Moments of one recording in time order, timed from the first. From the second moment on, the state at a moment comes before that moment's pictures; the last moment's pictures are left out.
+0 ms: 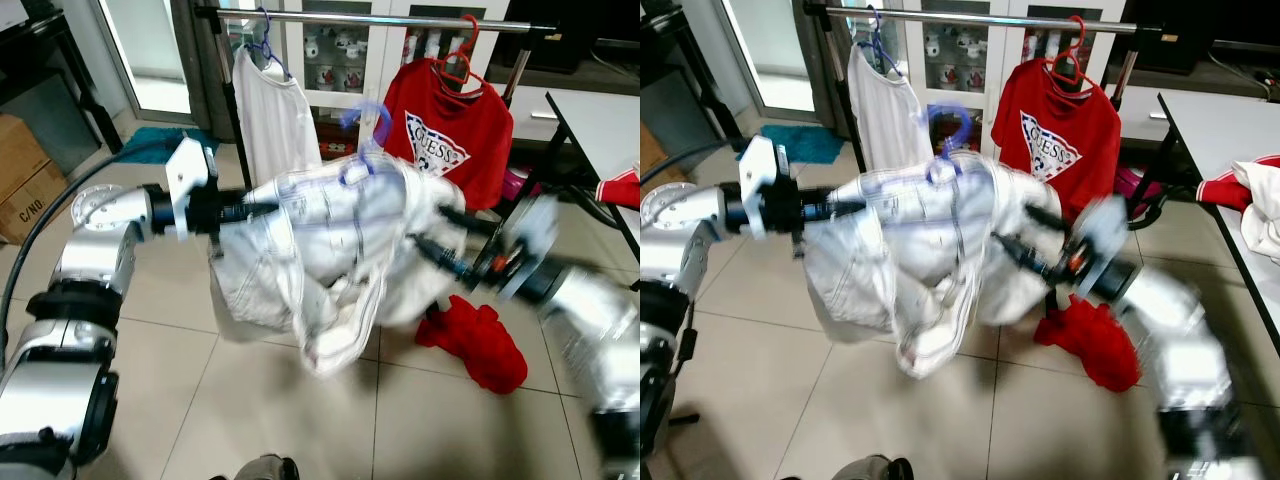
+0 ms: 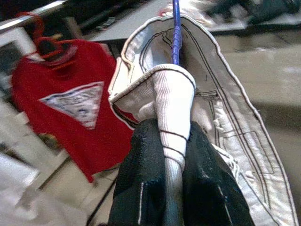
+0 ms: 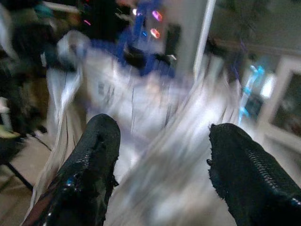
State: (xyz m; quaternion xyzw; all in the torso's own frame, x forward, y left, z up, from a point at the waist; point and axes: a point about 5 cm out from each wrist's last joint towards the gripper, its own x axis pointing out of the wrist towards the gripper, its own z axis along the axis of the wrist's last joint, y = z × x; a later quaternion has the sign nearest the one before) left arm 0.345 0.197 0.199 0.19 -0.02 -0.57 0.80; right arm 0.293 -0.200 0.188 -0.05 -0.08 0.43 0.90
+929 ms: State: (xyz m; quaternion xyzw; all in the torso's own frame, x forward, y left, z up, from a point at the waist) left arm 0.328 0.185 0.198 0.23 -0.04 -0.64 0.74; right arm 0.304 -0.174 0.228 -0.09 0.04 0.66 0.75
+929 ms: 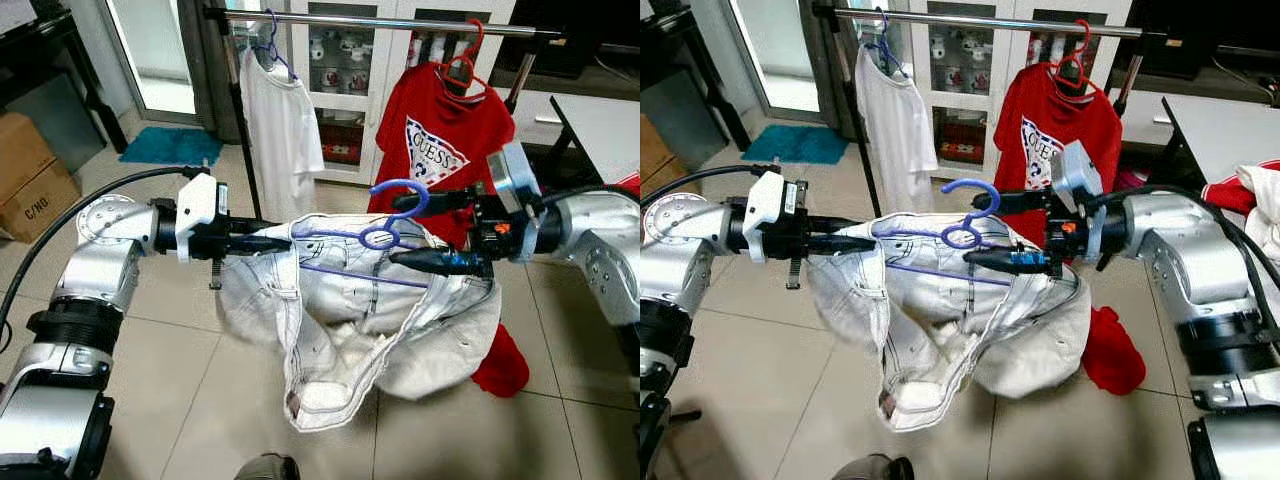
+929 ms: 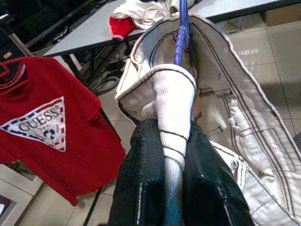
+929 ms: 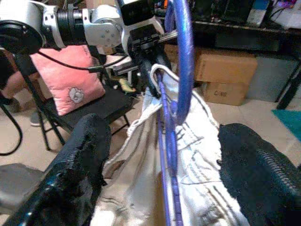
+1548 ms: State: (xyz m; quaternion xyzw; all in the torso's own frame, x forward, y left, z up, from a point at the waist) left arm 0.328 0.181 0.198 0.23 -0.04 -0.64 0.74; right arm 0.304 -0.158 0.211 -0.07 0.09 0.68 0.73
